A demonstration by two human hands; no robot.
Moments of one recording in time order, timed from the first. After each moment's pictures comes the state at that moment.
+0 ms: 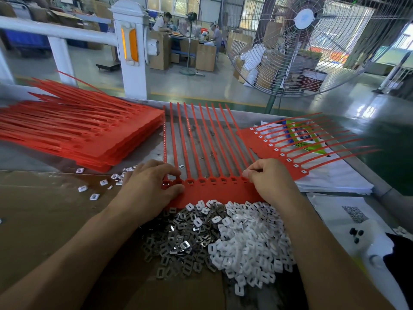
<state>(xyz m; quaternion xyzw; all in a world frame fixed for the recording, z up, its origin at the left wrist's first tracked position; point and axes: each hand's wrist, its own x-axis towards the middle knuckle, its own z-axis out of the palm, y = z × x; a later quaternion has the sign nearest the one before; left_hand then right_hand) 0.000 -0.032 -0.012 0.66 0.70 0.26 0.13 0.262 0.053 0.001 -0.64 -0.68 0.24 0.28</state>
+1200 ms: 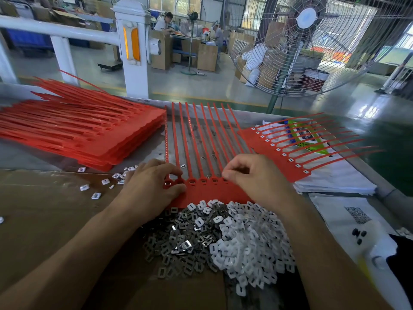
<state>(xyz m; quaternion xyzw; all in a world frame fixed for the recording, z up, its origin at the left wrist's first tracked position) 0.001 -0.034 -0.009 0.66 0.70 0.25 0.14 0.244 0.035 0.013 -0.50 -0.79 0.24 0.26</state>
